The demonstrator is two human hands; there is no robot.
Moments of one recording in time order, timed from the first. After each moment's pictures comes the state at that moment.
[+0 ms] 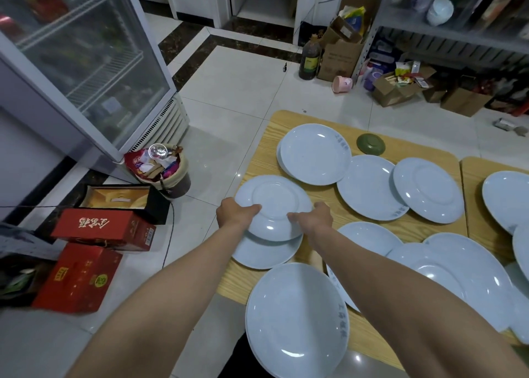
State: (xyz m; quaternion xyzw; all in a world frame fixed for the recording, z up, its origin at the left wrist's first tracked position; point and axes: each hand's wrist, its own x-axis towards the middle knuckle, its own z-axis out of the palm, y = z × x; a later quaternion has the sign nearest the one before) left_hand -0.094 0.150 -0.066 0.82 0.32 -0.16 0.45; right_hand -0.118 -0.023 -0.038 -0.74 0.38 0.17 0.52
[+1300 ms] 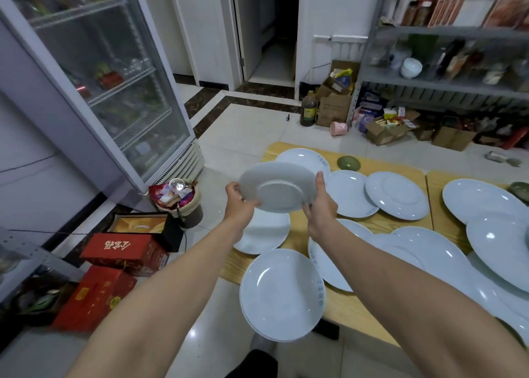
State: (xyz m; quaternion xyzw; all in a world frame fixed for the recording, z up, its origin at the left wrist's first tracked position) left_hand -0.184 0.114 0.034 0.76 0.17 -0.05 0.63; right_hand -0.198 -0.058 0.054 -0.48 0.33 0.00 0.81
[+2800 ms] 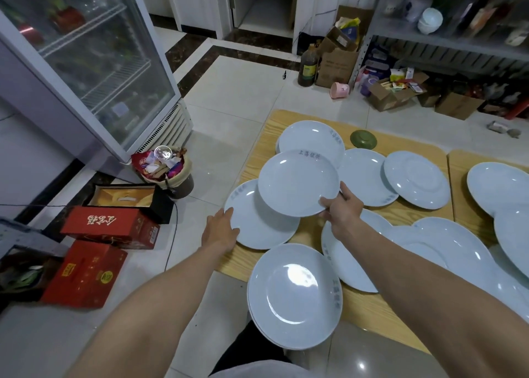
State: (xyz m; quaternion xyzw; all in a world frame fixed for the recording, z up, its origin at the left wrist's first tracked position) left_hand -0.171 0.194 -0.081 0.95 0.07 -0.20 0.21; right_hand -0.156 -0.066 -0.010 -0.57 0.40 0.00 0.72
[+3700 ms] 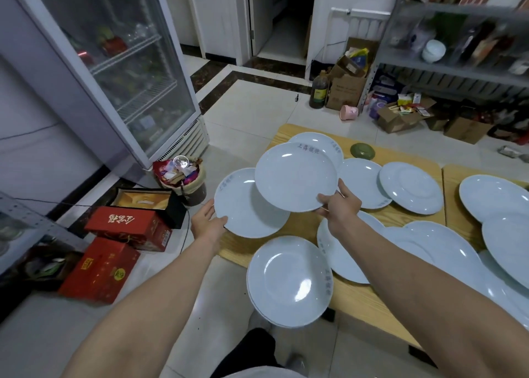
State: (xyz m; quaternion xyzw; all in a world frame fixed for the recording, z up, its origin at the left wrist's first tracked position) left_hand -0.219 0.199 -0.036 0.63 0.36 0.03 0.69; right_hand -0.204 -0.064 0.040 -0.52 0.32 0.00 0.79
